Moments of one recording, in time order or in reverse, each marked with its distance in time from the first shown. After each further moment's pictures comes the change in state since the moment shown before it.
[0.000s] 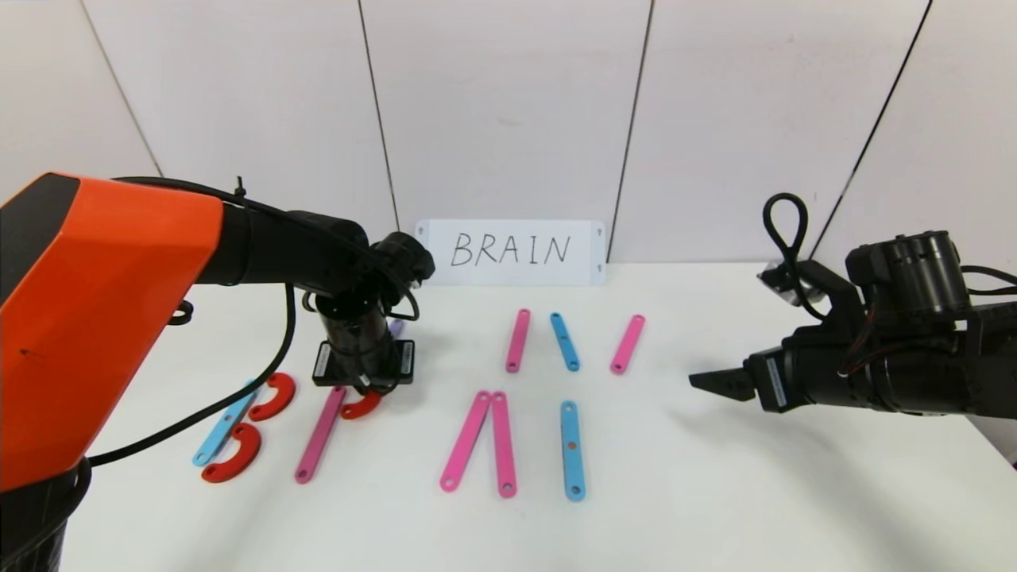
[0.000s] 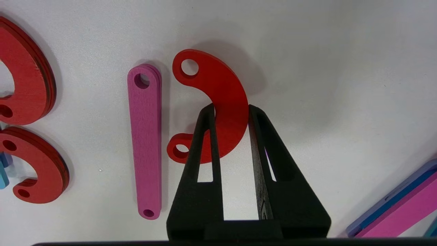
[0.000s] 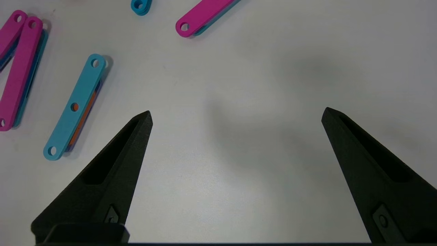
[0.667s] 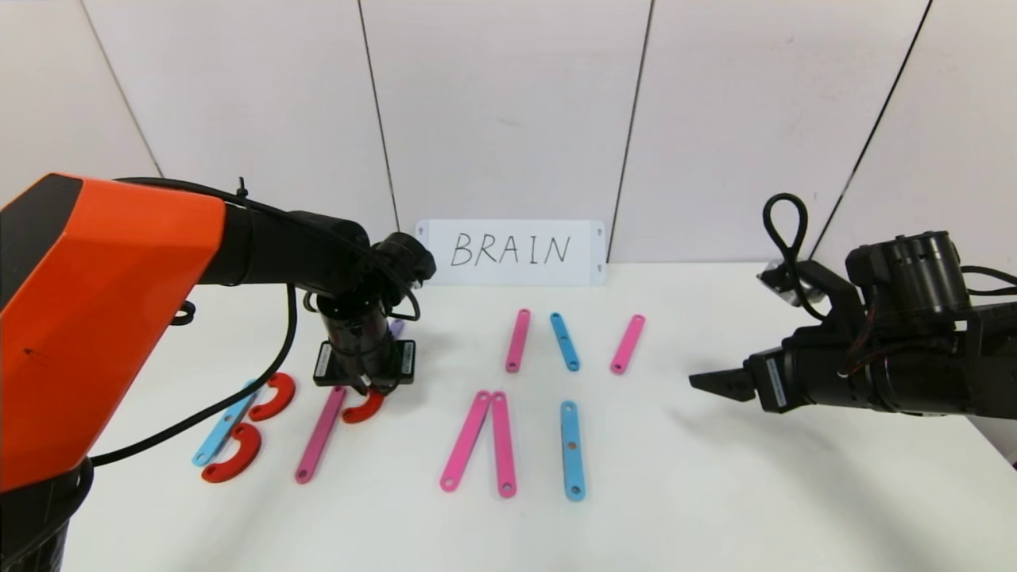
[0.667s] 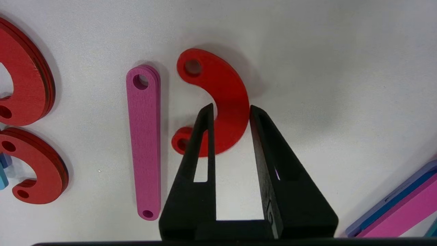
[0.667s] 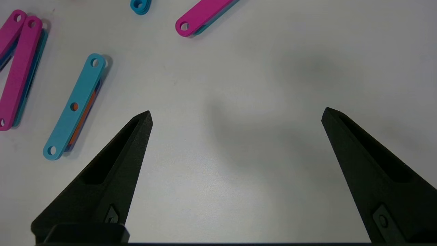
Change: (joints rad) left arm -0.001 0.003 -0.003 0.000 0.002 0.000; right arm 0.000 0.000 0.001 0.000 0.000 0.000
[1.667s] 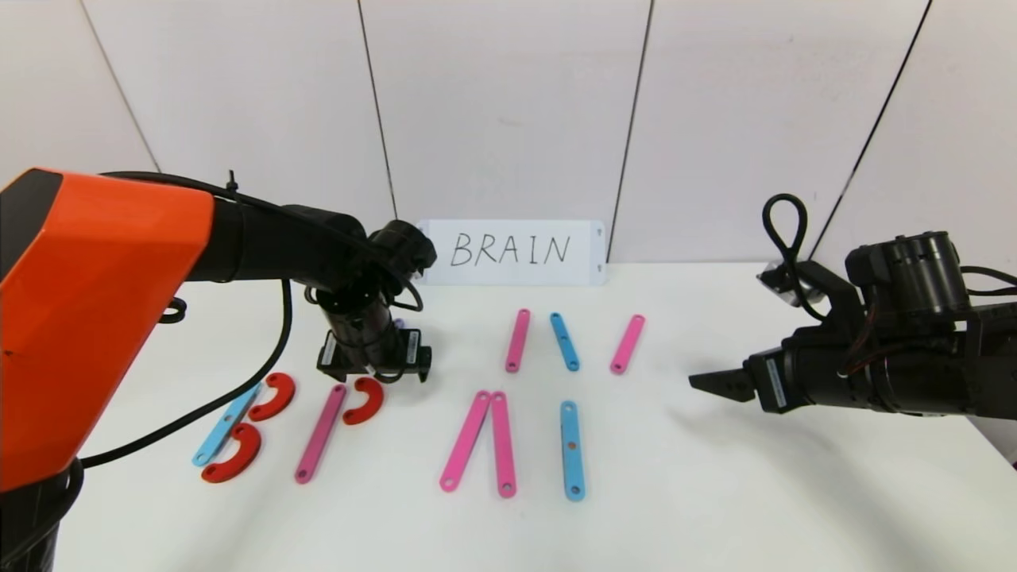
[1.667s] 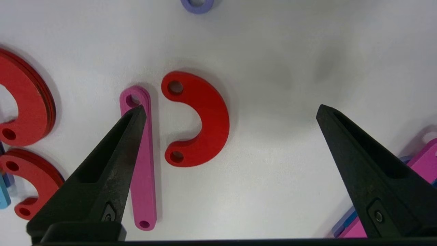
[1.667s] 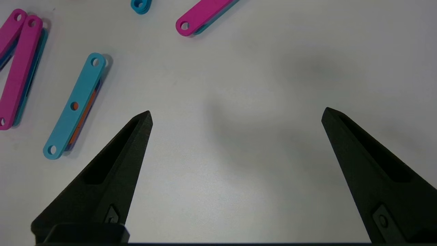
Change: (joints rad) left arm 0.005 -0.021 -0.005 -0.071 -0.011 0.063; right arm 0.001 0.000 0.001 0.000 0.000 -0.001
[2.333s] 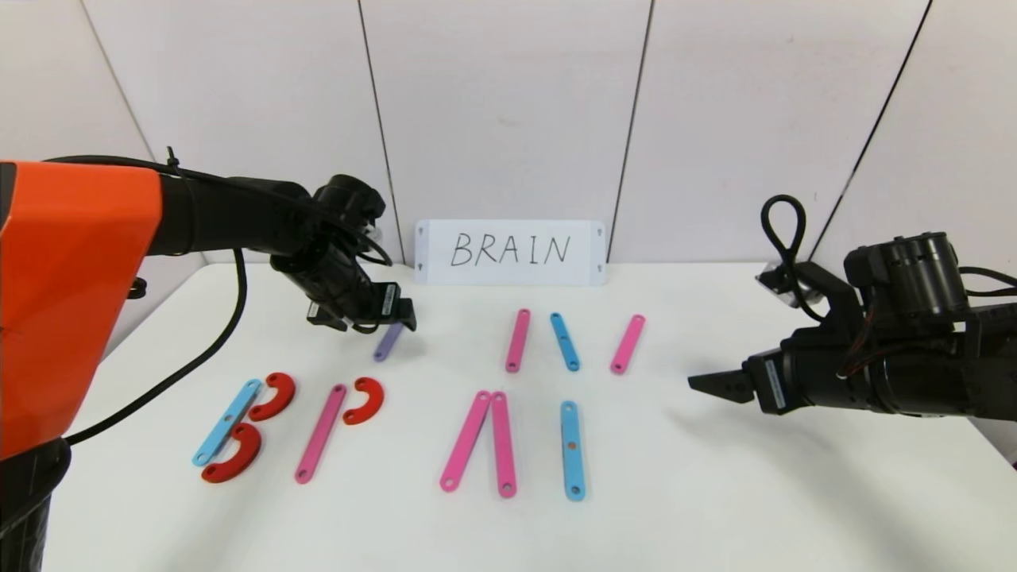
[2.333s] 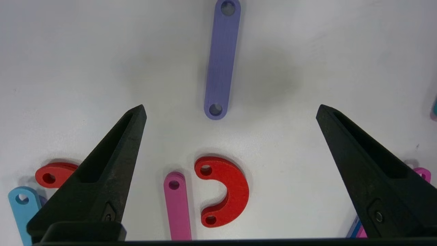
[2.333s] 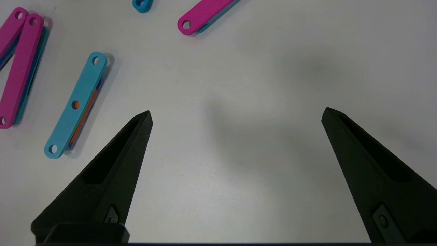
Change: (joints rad) left arm 0.144 0.033 -0.138 -0.091 -0.182 0.219; right arm 0.004 0.000 0.002 0.000 0.000 0.000
